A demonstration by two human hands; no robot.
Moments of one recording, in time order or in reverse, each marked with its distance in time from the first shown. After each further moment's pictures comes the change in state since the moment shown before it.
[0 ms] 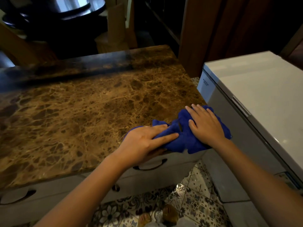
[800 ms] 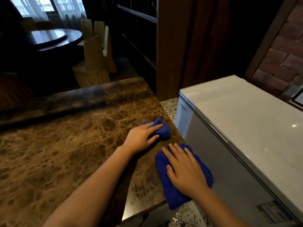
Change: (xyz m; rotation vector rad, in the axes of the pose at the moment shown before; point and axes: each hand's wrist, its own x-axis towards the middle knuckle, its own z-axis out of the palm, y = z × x) left_hand 0.145 -0.129 0.099 -0.031 -0.168 -0.270; right_hand -0.002 0.000 0.007 0.059 -0.002 0.046
